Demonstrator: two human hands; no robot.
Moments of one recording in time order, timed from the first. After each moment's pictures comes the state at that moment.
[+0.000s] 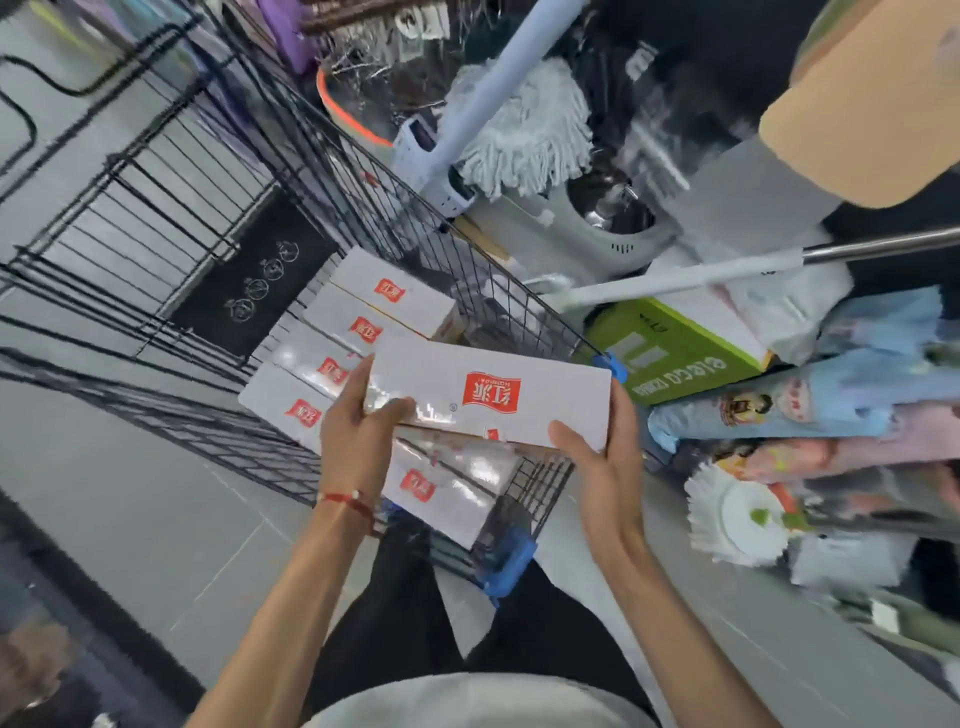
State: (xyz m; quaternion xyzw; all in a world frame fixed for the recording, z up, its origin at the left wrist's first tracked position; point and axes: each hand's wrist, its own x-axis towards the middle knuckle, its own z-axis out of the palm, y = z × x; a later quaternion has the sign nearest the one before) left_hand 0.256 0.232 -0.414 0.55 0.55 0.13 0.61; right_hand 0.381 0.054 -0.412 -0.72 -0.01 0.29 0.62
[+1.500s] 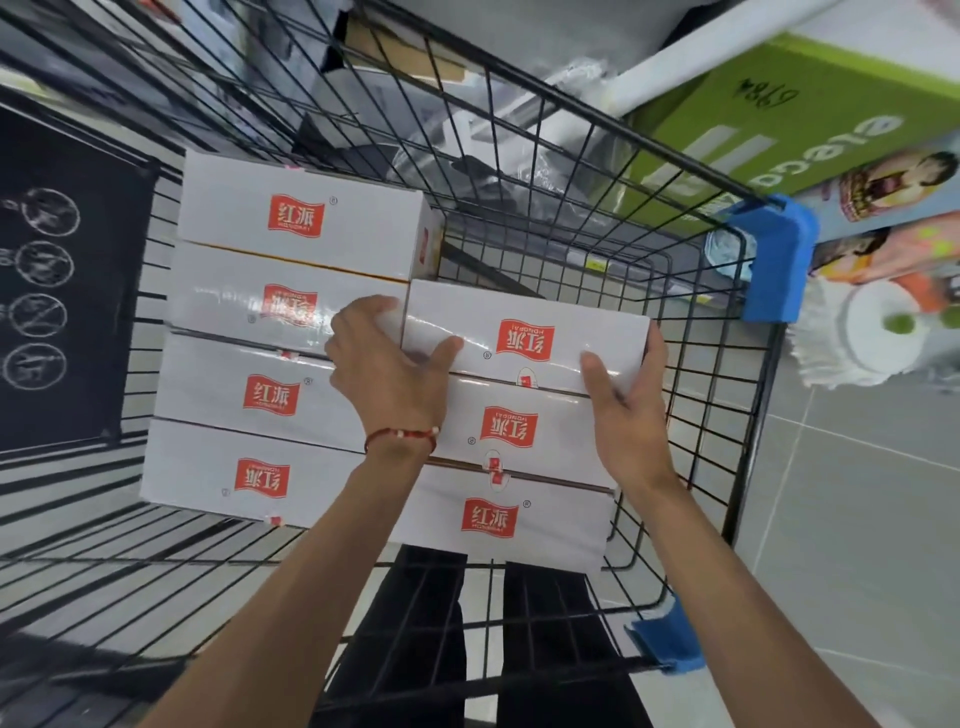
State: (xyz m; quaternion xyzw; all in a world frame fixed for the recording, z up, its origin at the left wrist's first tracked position) left_hand 0.312 0.325 -0.674 0.80 0.47 -0.01 0.37; right_hand 0.350 0.124 -0.653 -0.76 0.18 0.27 0.57
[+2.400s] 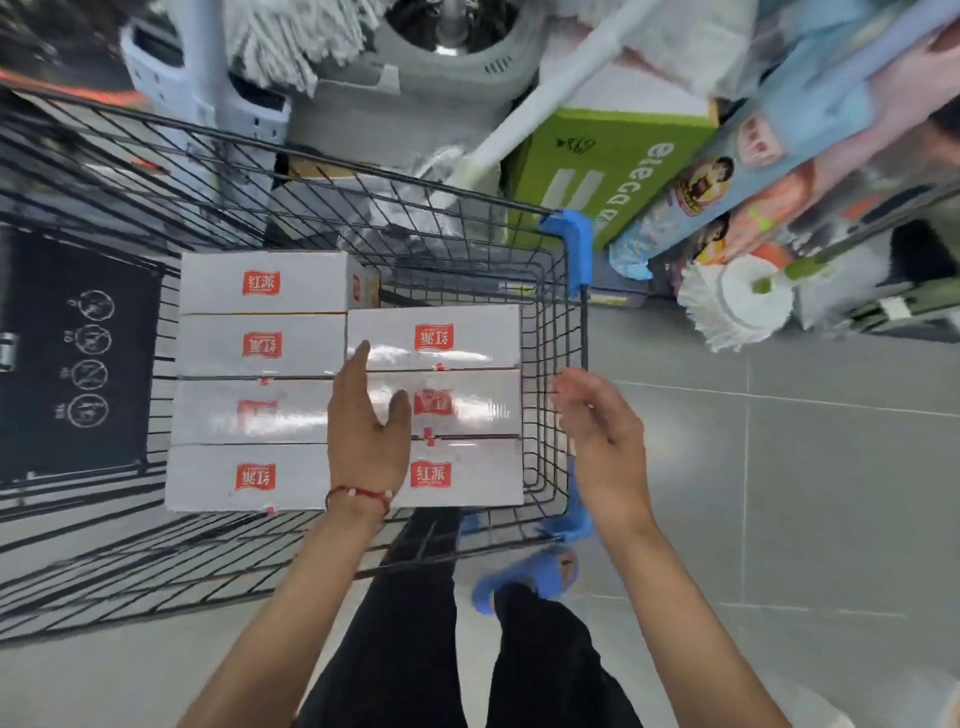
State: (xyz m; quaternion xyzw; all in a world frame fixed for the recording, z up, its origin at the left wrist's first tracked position) left_hand 0.251 0.267 -0.553 0.82 0.33 -0.05 0.46; right_hand 0.276 0.059 -0.525 -0.74 0.23 0.16 0.61
